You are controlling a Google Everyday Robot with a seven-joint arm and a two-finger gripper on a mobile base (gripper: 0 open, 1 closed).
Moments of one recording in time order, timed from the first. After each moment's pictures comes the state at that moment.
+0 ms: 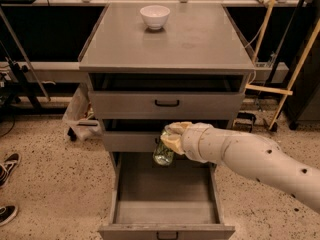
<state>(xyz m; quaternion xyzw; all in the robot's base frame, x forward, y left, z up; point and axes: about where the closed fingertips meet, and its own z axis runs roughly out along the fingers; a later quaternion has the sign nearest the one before) 0.542 -0.043 0.729 -0.41 0.77 0.12 0.48</state>
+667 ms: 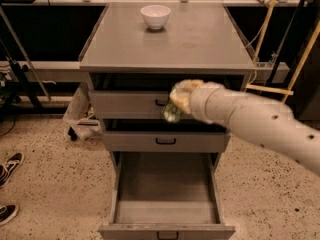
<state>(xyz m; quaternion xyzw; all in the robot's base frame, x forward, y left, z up) 0.614 -0.070 0.821 -0.38 0.74 0.05 0.56</state>
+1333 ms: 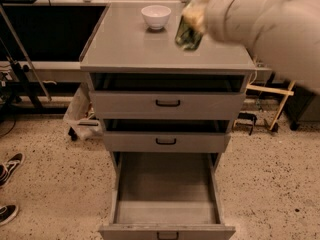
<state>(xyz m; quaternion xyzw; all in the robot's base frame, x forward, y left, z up) 0.614 -0.086 1.055 -0.36 0.68 -0.07 0.63</state>
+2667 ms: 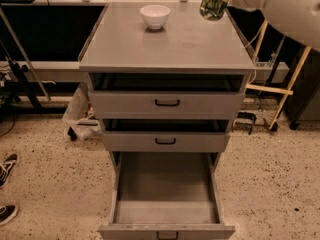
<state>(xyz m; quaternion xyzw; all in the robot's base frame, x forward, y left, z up) 0.685 -0.143 1.102 -0.33 0.67 -0.14 0.65</state>
